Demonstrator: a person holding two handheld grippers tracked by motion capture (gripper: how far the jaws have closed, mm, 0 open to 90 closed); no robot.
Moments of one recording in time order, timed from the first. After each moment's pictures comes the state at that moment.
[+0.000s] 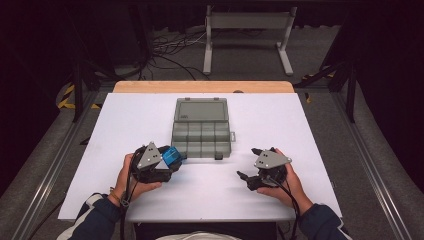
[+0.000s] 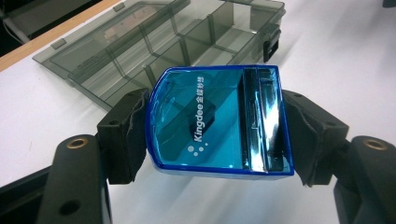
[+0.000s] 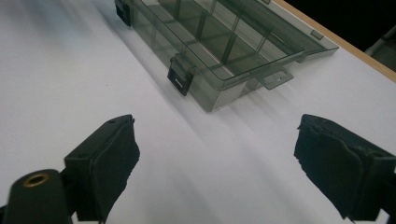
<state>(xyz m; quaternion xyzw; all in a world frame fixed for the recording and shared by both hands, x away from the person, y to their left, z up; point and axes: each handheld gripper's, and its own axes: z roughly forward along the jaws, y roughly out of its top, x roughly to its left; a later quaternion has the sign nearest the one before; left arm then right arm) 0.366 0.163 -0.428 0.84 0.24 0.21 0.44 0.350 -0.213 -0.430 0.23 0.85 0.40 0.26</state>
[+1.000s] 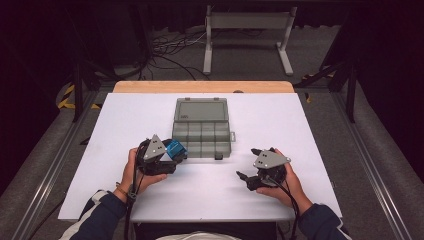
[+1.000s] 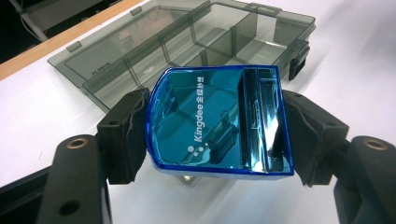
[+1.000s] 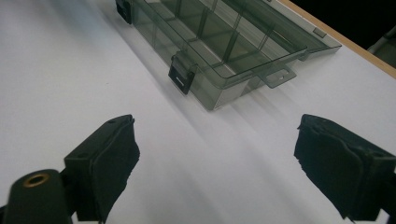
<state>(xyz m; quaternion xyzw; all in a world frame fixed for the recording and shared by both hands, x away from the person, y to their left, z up) 0.385 0.152 -0.425 0.83 0.27 0.22 0.44 0.351 -0.212 -0.432 0.23 0.85 0.40 0.26</state>
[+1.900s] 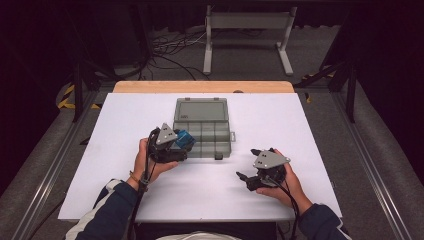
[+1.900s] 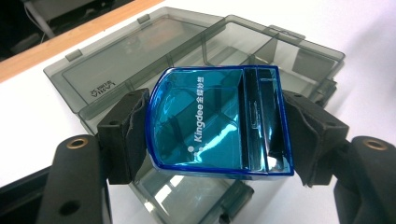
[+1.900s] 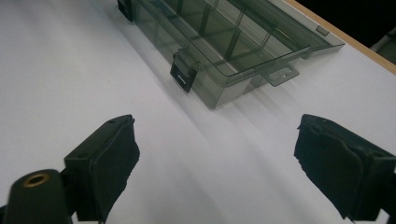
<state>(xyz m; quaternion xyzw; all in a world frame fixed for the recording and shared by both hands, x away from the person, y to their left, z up) 0.417 0.122 -0.417 0.82 0.31 0.22 0.44 0.351 -0.212 -0.433 0.23 0.85 0.40 0.25</state>
